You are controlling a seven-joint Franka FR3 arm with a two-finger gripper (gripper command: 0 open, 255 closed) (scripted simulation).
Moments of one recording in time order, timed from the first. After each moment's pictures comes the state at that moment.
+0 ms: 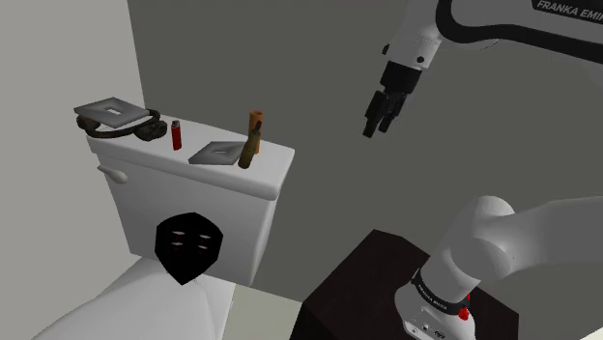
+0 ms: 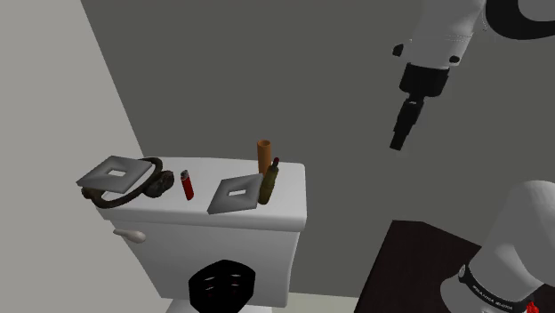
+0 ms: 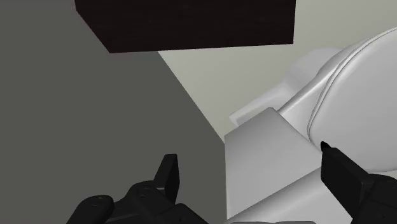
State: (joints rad) arm 0.01 -0.80 0.04 -2.32 0.10 1.56 0.02
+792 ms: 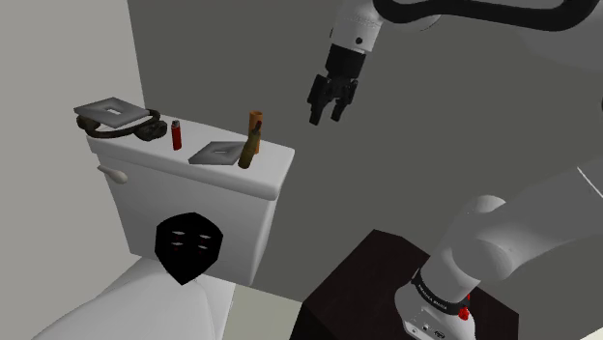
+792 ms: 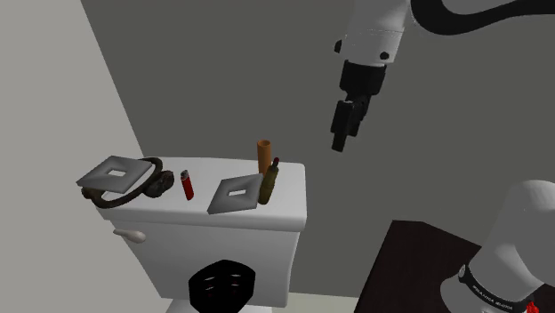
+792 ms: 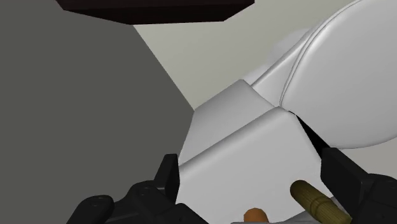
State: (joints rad) arm 0.04 -0.48 0.18 -2.08 0.16 1.66 0.16
